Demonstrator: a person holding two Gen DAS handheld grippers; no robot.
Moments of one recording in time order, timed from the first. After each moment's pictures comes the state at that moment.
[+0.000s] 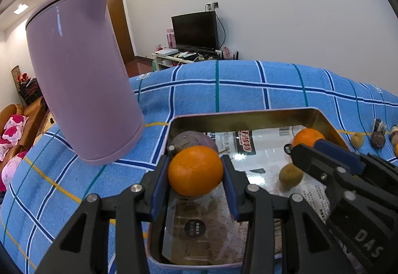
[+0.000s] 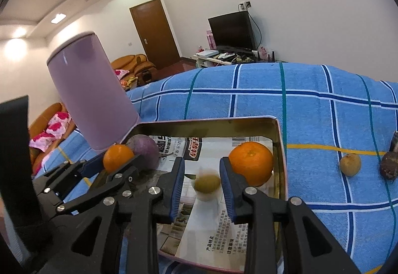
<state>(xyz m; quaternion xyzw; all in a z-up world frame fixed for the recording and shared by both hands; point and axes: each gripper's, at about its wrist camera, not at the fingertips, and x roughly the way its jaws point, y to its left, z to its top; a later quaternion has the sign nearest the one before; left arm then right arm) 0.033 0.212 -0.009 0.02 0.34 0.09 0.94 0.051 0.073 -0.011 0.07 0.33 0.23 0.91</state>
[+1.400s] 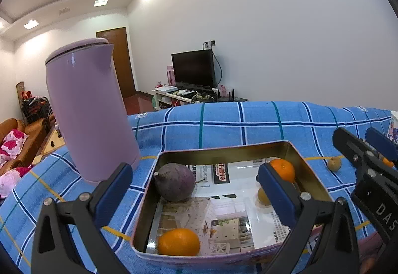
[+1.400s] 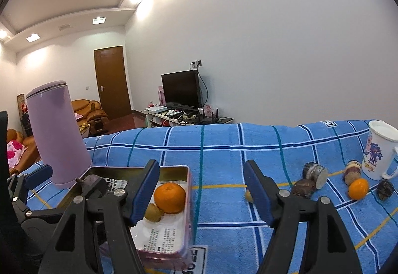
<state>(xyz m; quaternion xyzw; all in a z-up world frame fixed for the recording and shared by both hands) 0.000 0.180 0.013 0.02 0.22 0.09 0.97 -0.009 0.017 0.022 0.04 0.17 0.06 0.98</state>
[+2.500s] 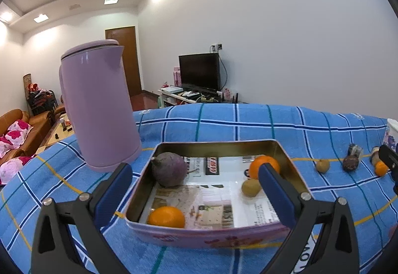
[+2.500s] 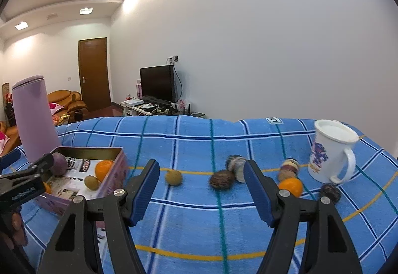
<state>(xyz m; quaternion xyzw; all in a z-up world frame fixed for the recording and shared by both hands) -0.027 0.157 0.014 0.00 0.21 0.10 0.97 -0.042 -0.083 0.025 0.01 0.18 0.00 0.98</state>
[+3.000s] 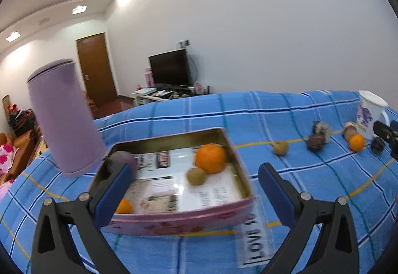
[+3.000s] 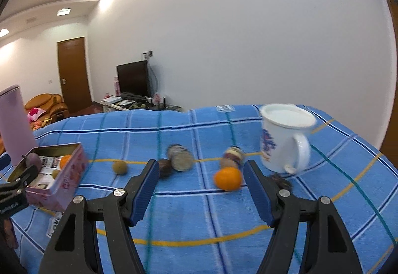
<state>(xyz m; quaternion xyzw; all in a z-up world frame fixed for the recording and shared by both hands) -0.032 0.090 0.012 0.05 0.23 0.03 0.97 -0.055 -0.166 0.023 0.03 0.21 -0.06 0.98</state>
